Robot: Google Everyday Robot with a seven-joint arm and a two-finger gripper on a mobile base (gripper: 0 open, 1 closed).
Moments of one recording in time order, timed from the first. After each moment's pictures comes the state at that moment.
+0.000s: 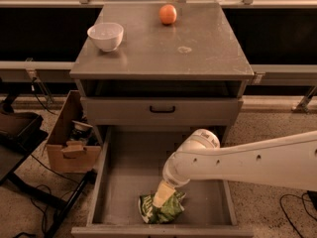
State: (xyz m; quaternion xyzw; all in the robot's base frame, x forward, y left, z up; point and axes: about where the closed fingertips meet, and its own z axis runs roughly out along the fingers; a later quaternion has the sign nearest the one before) arm 0.491 -0.035 0.541 -0.54 0.82 0.04 0.18
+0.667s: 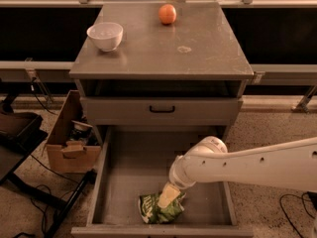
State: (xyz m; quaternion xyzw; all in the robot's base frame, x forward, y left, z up) arm 0.500 -0.050 0.506 -0.54 0.82 0.06 0.19
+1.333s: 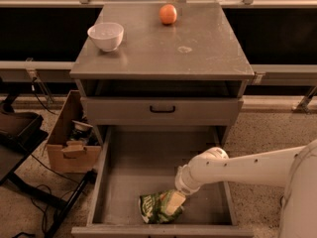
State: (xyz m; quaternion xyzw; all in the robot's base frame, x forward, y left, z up) arm 0.505 -0.068 0.423 -0.56 0.80 0.10 0.17
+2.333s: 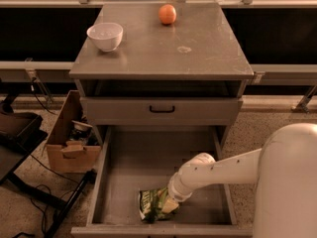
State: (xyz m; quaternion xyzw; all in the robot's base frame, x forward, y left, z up) arm 0.491 -0.048 0.372 -0.60 0.78 0.11 0.13
